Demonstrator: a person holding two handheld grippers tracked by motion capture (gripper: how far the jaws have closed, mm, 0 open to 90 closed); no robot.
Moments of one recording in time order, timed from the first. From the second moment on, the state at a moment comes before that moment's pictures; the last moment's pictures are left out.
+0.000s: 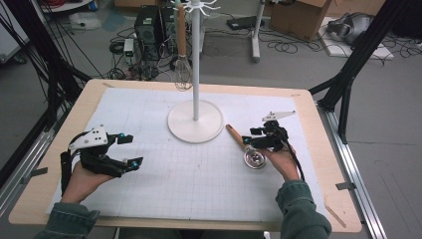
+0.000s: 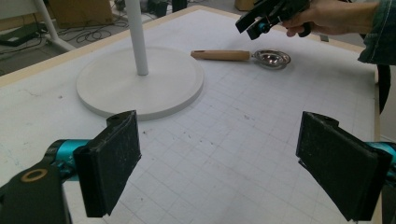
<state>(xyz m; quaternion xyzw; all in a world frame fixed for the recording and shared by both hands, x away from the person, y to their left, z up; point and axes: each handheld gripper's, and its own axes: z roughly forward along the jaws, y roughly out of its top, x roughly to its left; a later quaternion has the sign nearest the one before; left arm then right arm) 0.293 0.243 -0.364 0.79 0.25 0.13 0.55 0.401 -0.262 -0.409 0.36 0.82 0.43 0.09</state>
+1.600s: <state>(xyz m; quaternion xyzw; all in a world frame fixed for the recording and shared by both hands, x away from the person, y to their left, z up) 0.292 0.243 -0.362 0.79 0.24 0.14 0.55 0.404 -0.233 -0.433 0.38 0.86 0.32 0.12</state>
